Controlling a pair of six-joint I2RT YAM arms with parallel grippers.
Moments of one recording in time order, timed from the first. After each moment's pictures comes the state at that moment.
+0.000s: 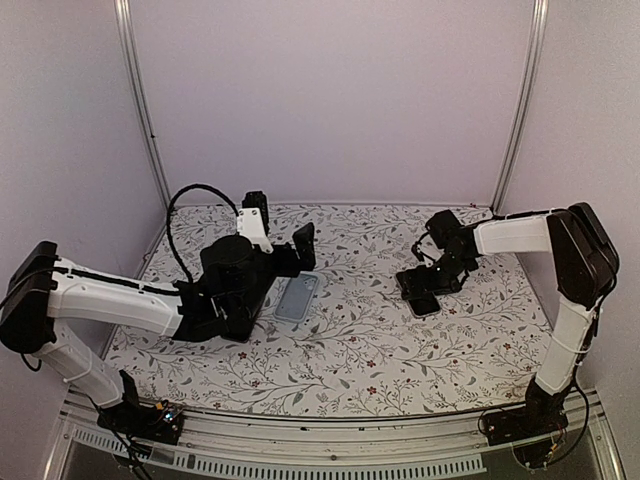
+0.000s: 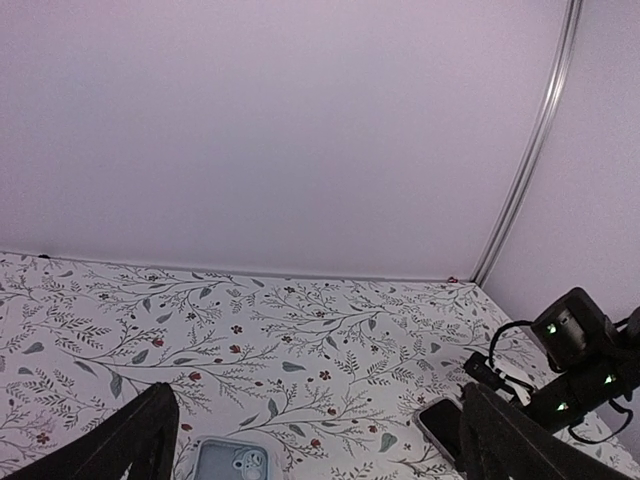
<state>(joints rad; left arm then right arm) -1.08 1.49 0.80 0.69 -0.80 -0.28 0.43 1.87 1.15 -0.51 -0.16 0.19</state>
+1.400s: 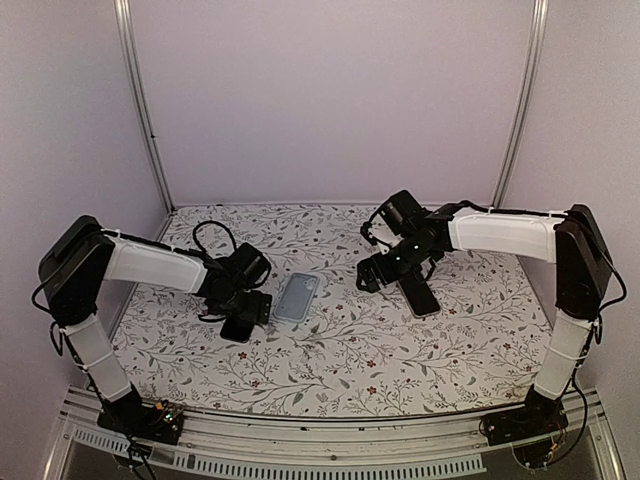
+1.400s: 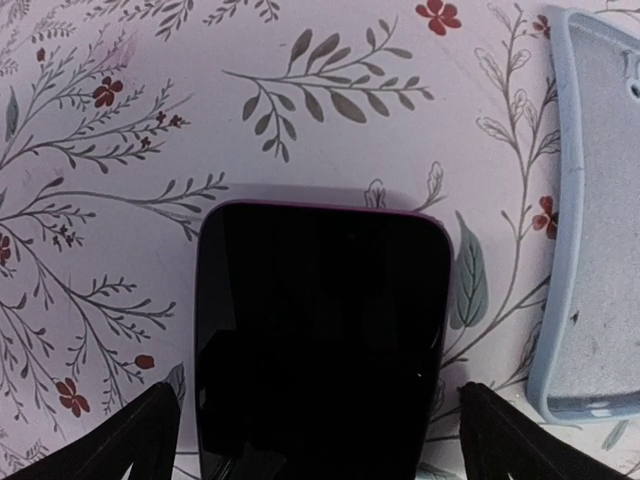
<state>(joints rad) -0.71 1.76 0.94 -0.40 -0.34 -0.54 0.71 1.85 1.38 -0.59 -0.07 0.17</state>
